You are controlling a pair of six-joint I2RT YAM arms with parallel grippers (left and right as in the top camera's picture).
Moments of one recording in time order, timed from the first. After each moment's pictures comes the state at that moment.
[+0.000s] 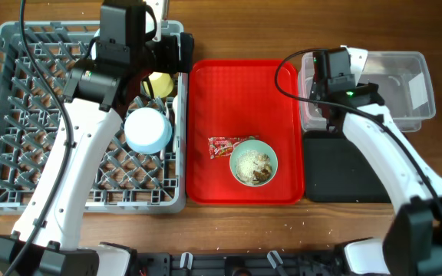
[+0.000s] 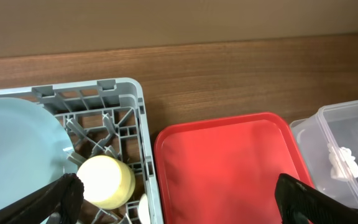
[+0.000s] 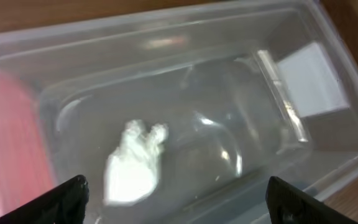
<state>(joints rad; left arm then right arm) -0.27 1.54 1.57 -0.72 0.06 -0.14 0.20 1.57 1.14 -0.60 0.54 0.31</state>
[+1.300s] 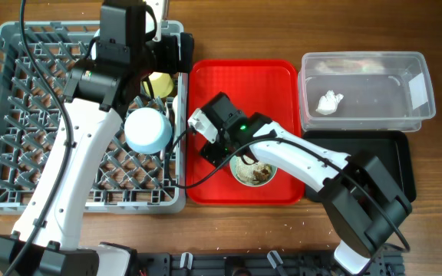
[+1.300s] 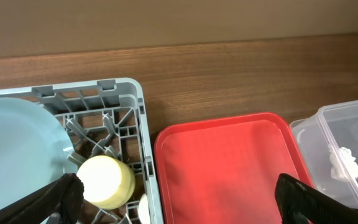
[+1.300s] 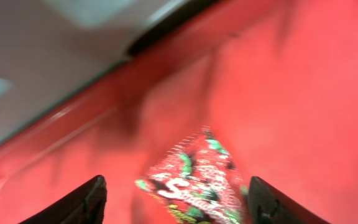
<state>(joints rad) -0.27 1.54 1.57 -0.72 0.06 -0.14 0.75 1.86 1.18 -0.49 -0.09 -0.24</state>
